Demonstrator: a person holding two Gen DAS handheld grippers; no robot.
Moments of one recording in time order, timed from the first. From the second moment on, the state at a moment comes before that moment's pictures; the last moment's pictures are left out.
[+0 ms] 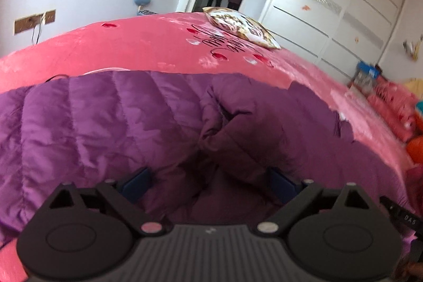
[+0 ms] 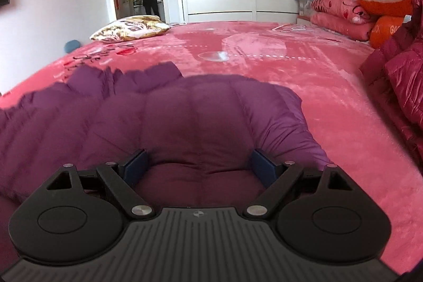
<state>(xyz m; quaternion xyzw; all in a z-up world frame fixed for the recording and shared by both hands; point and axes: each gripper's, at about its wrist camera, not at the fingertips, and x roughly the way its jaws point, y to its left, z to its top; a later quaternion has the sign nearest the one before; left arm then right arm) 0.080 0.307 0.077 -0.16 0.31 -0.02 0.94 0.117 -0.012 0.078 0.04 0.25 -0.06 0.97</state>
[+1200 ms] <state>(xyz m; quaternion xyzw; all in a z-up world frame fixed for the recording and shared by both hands) 0.091 0.283 0.092 -0.08 0.20 0.06 0.97 0.125 -0.009 0.051 0.01 0.23 -0.11 0.97</state>
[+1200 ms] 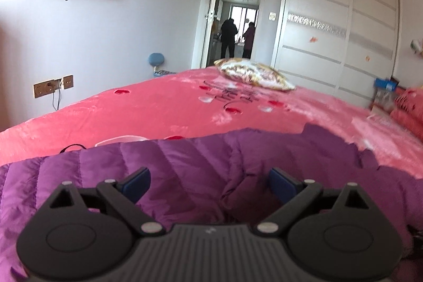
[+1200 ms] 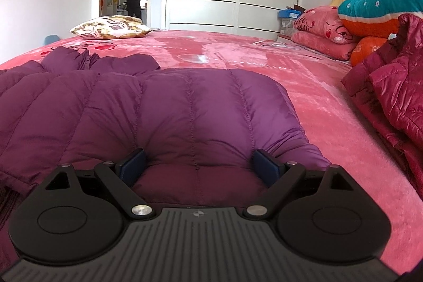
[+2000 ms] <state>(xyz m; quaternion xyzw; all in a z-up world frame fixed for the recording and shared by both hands) 0.110 0.278 0.050 -0.04 0.27 0.07 0.96 0.129 -0.024 0.050 0.03 0.25 -0.09 0.96</state>
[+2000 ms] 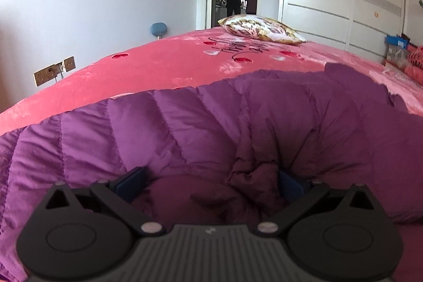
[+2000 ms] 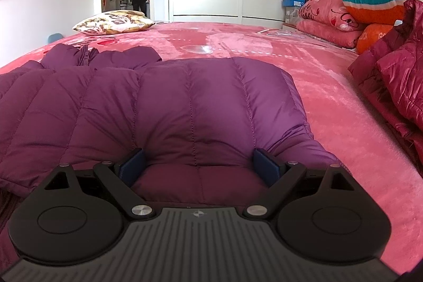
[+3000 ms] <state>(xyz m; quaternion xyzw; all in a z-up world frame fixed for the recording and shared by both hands) -0.059 0.228 0.090 0.03 0.26 -0.02 0.96 -0.054 -0.014 0.091 0.09 0.29 -0.08 0.95</state>
